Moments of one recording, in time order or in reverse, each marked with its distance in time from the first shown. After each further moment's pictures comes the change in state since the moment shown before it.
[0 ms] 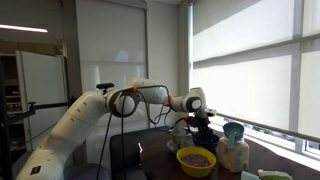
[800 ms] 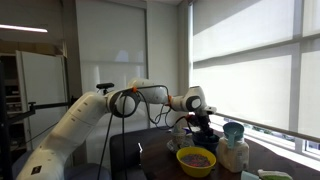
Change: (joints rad) arm 0.012 0.004 -0.007 0.021 0.000 0.067 0.044
